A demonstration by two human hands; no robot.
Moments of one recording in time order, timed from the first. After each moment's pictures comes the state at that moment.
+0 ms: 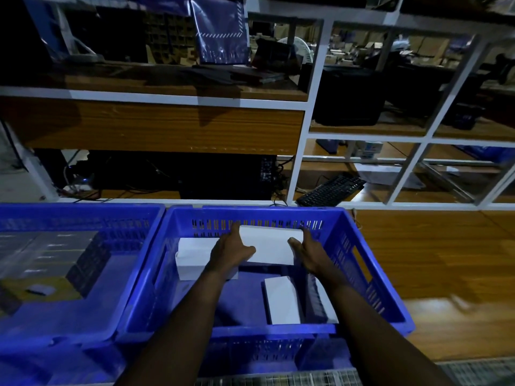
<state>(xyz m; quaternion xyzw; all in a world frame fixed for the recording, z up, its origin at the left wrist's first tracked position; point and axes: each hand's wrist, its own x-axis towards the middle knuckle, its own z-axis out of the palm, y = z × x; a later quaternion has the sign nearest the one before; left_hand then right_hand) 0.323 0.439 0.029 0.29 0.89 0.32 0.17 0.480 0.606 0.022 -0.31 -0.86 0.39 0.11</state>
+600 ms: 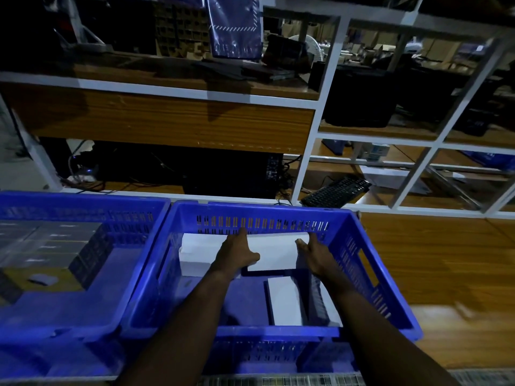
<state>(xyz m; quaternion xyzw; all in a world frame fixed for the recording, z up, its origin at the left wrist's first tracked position) 0.320 0.440 0.018 0.32 0.89 0.28 0.18 0.481 0.601 0.019 -0.32 -0.87 0.36 0.13</state>
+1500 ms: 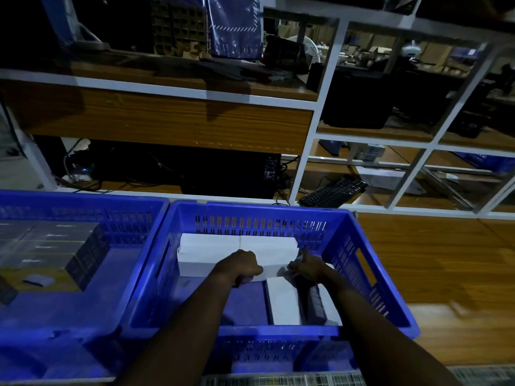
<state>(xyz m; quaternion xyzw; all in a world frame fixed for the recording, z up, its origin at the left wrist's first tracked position) 0.330 0.445 0.014 0.37 0.86 0.12 0.33 0.470 0.602 0.007 -0.41 -0.84 0.34 -0.09</state>
